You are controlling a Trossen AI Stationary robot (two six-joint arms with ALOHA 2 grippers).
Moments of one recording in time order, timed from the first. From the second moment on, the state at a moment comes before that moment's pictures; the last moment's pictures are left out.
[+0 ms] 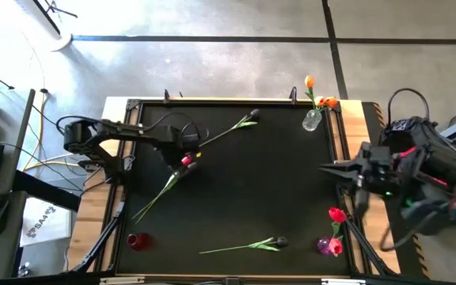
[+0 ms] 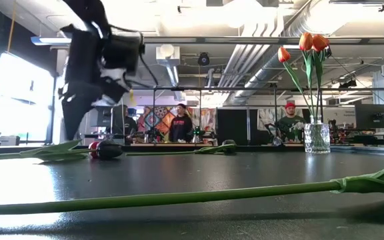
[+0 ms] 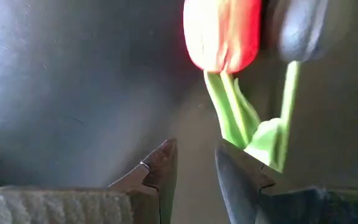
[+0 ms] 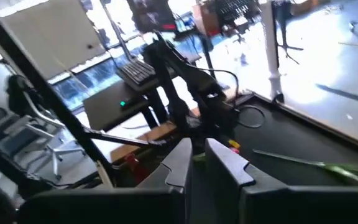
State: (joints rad) left arm 0.23 1.56 0.90 -1.02 -0.03 -0.41; right arm 1.05 1.38 1.98 -1.42 1.25 1.16
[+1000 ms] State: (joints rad) left arm 0.22 1.40 0.73 -0.73 -0.04 -0.46; right arm 0.79 1.39 1.98 -1.31 1.00 0.99
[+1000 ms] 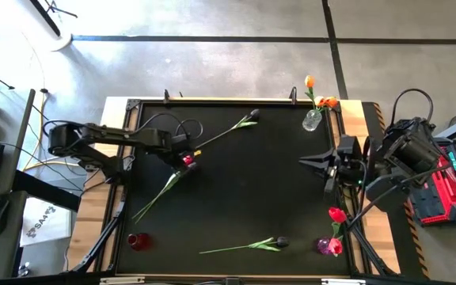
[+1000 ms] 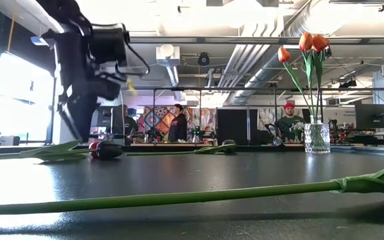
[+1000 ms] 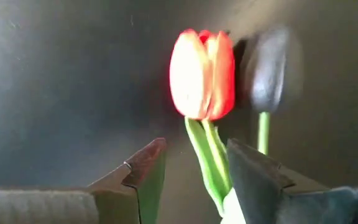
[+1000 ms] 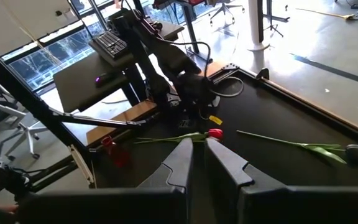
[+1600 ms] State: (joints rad) left arm 0.23 1.40 0.62 -0.49 -0.02 -0.47; right arm 0.79 1.39 1.98 -1.24 0.99 0.92
